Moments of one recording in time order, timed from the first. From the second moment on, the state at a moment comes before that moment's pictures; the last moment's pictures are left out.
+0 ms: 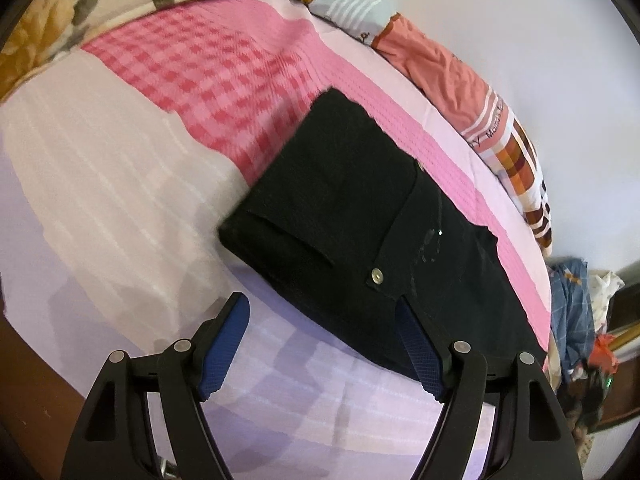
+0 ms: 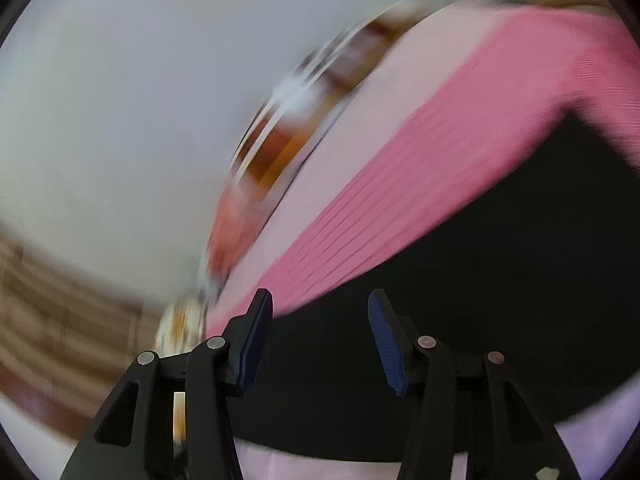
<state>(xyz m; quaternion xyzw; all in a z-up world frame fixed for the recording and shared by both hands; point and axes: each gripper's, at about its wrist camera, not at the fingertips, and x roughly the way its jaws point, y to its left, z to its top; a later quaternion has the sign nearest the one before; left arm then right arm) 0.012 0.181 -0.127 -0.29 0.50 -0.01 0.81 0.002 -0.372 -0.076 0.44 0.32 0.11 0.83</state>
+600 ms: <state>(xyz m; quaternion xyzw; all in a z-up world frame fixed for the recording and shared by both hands) 0.018 0.223 -0.149 -0.31 0.51 -0.02 0.80 0.188 -0.157 -0.063 0.09 0.44 0.28 0.85</state>
